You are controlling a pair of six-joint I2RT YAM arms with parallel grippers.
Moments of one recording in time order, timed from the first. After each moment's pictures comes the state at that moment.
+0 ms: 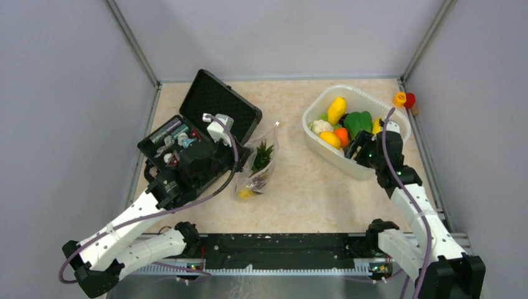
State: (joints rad) left arm -0.83 0.82 0.92 -0.36 -0.16 -0.44; right arm 0.13 0.86 0.64 -0.36 -0.01 0.51
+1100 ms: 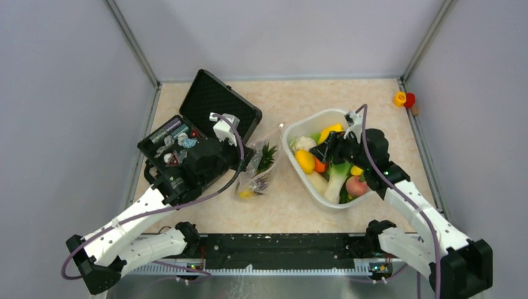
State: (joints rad) left arm -0.83 0.87 0.92 -0.36 -0.15 -0.44; right arm 0.37 0.88 0.64 -0.12 -0.32 0.45
